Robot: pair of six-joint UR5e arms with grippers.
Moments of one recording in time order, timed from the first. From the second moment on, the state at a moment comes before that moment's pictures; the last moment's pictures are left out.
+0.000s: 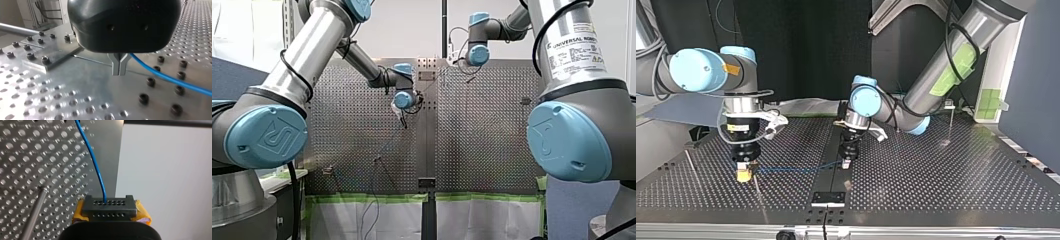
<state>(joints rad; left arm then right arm) -0.43 -2.11 -1.41 -2.59 -1.75 -1.99 2.05 -1.27 1.34 -0.28 1.66 1.50</state>
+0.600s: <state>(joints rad) -0.46 -2.11 -1.33 -2.63 -1.73 -2.01 2.00 -1.29 1.35 -0.28 1.66 1.53</state>
